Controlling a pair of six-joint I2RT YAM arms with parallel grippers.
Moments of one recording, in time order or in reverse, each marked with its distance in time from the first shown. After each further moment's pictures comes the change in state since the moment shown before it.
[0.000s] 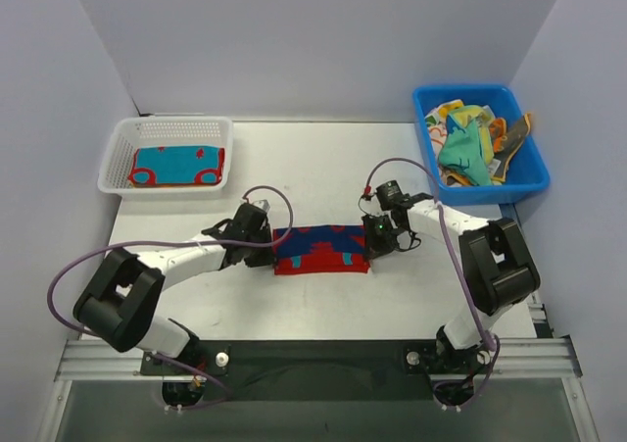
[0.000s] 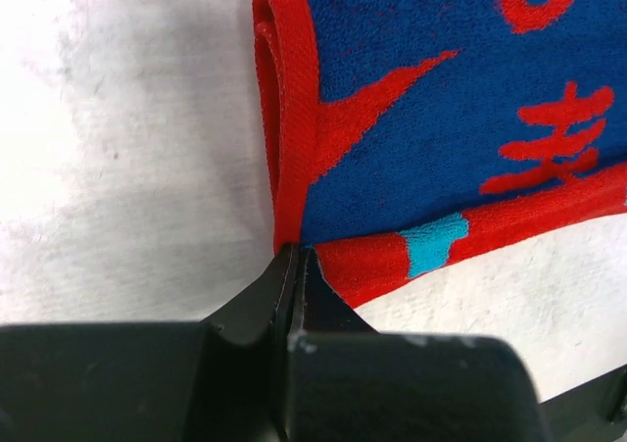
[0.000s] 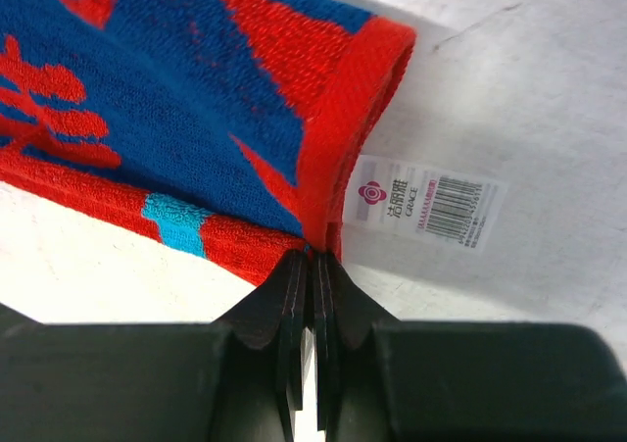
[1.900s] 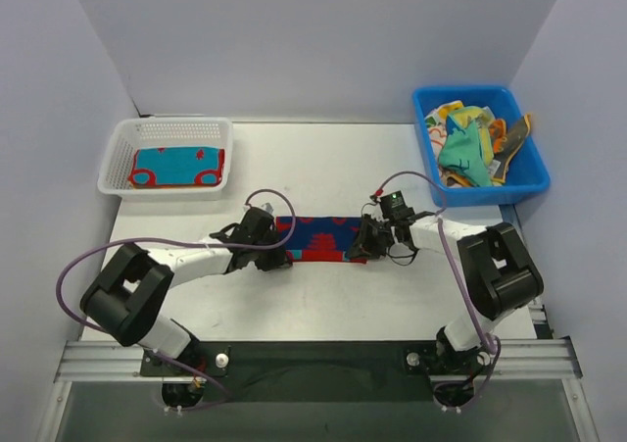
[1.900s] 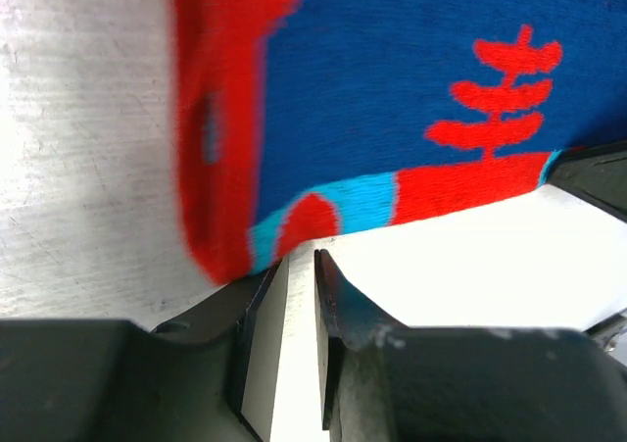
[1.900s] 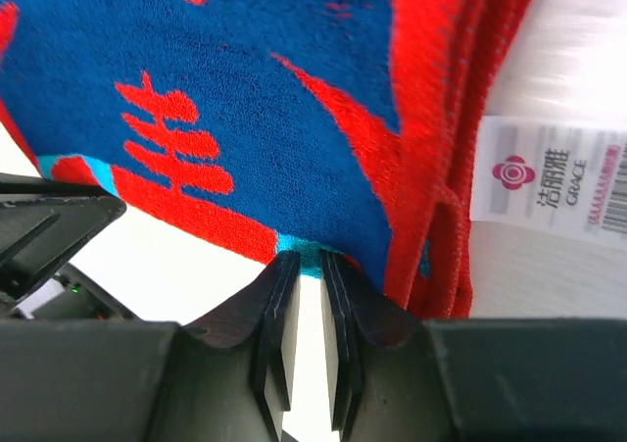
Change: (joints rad) left arm -0.051 0.068 0.008 0.093 0.044 -0.200; right arm 0.002 -0.009 -0.151 0.360 -0.148 0.424
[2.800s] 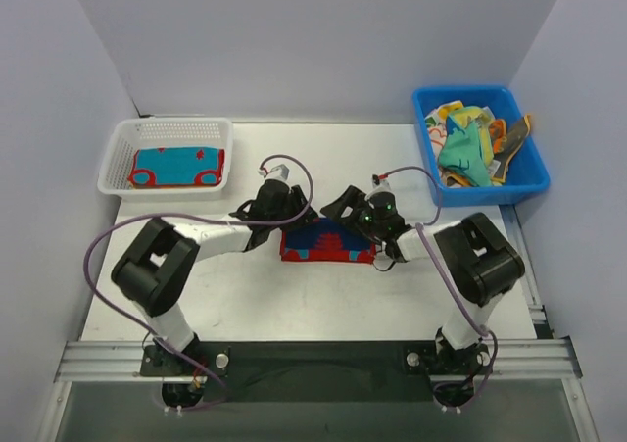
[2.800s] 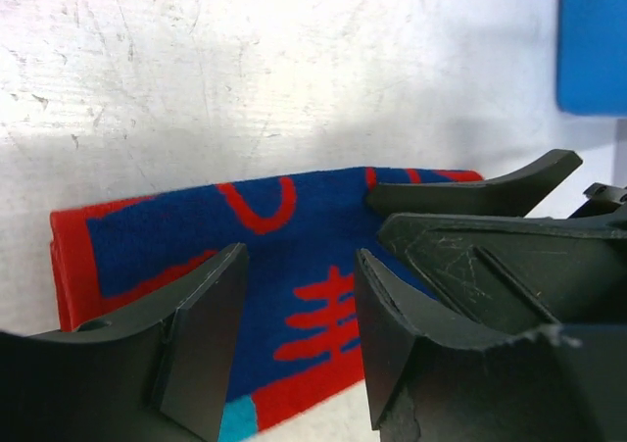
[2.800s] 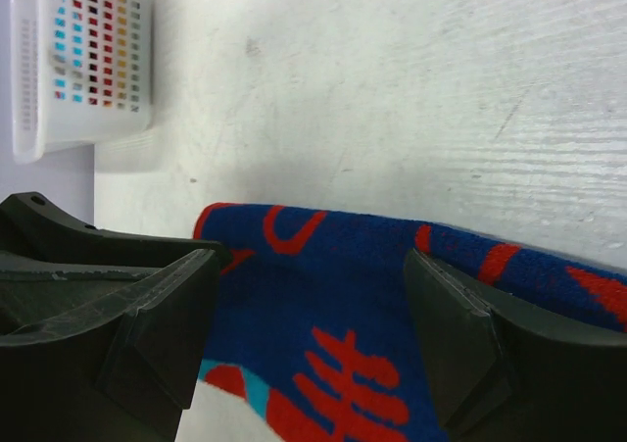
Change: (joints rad) left arm -0.001 0.161 0.221 0.303 -0.109 0.013; right arm 0.069 0.059 -0.119 0.794 0.251 0.243
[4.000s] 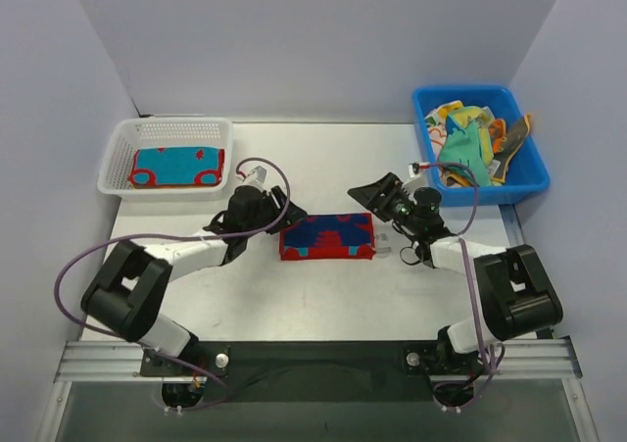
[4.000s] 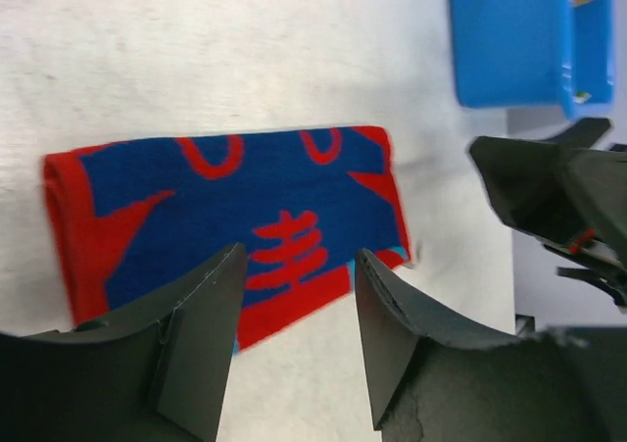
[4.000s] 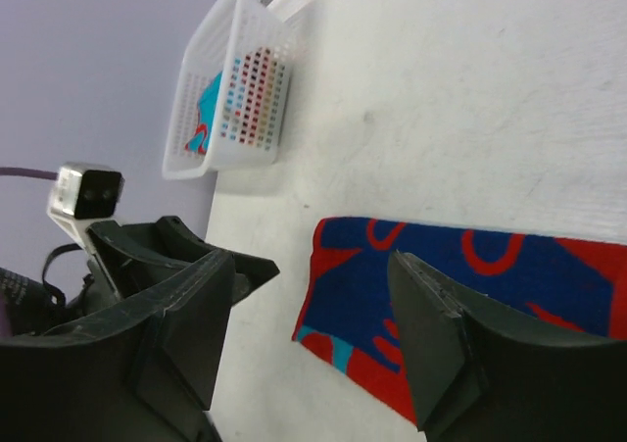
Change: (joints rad) left arm 0.096 -0.122 -0.196 0.185 0.148 -0.048; right arm -0.205 -0.206 -0.140 0.179 -0.206 0.062
